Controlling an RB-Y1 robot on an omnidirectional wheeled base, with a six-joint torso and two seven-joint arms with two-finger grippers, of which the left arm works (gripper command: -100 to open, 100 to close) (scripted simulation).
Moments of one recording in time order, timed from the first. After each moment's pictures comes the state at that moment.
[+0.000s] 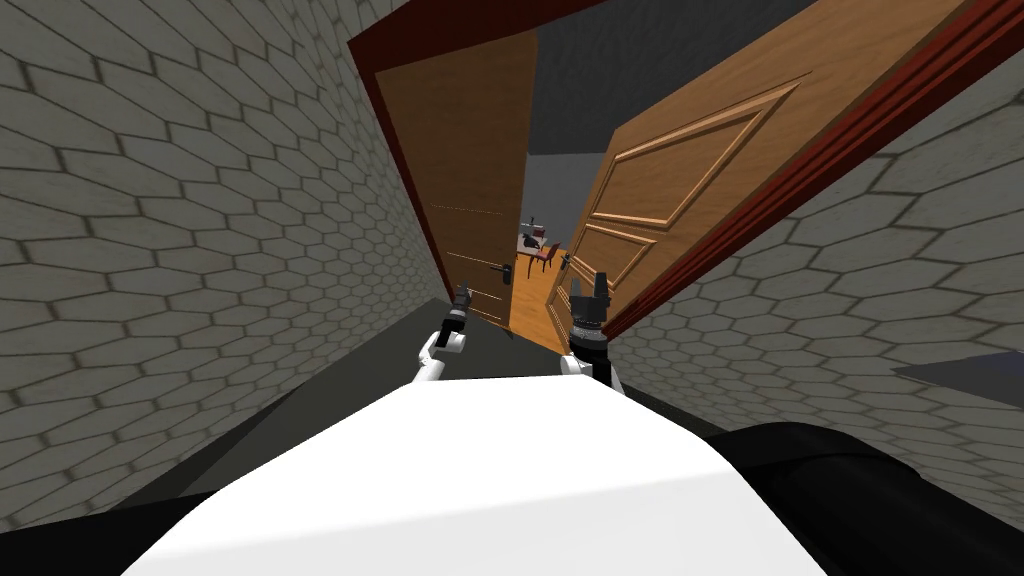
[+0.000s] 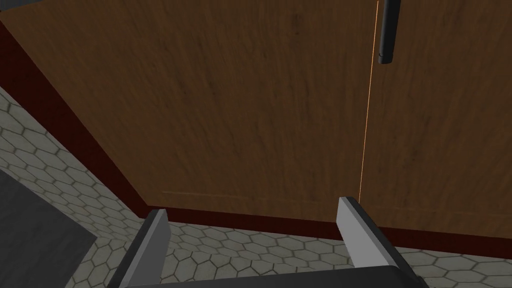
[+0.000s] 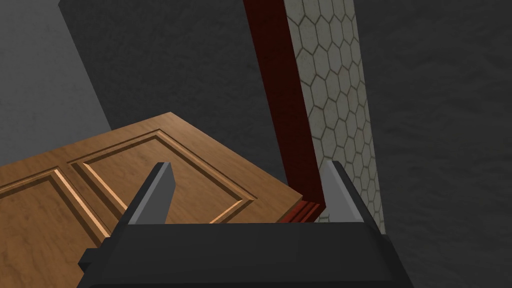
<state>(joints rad) -0.04 0.07 -0.07 -1.43 -0.06 -0.45 0.04</state>
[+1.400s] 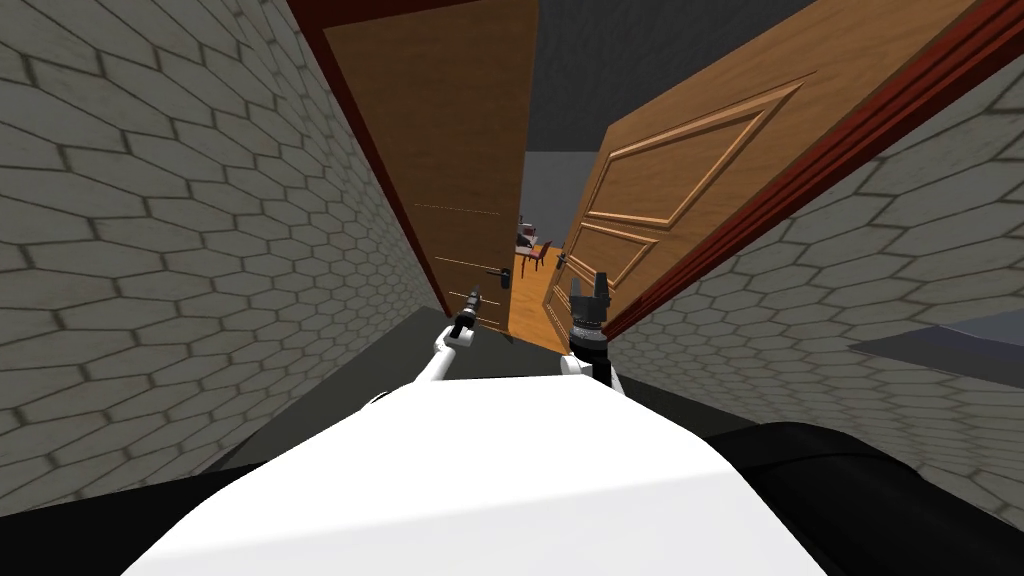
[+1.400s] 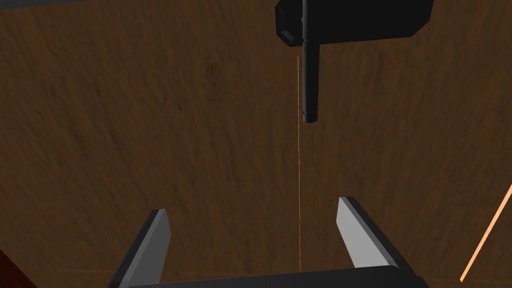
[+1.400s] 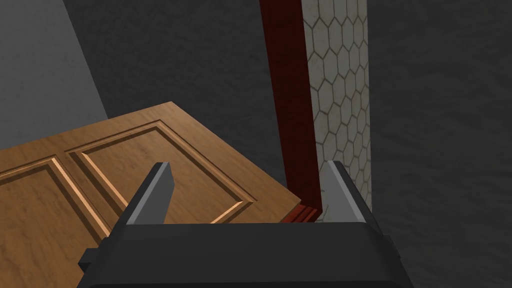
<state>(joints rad) -0.25 0.05 -0.08 -1.08 -0.08 -0.43 0.10</state>
